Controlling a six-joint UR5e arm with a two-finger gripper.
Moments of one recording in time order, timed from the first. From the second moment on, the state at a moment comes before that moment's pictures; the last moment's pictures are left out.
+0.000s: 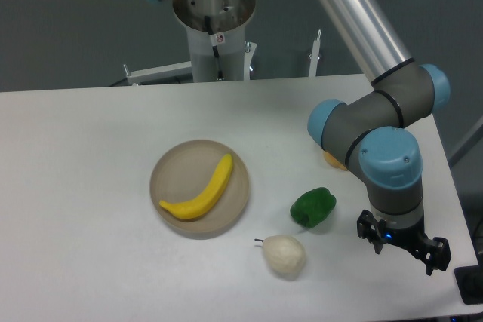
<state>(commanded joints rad) 2.35 -2.31 -1.13 -0.87 1.72 1.16</state>
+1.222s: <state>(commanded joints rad) 2.33 -2.05 -1.35 -1.14 1.64 1.04</state>
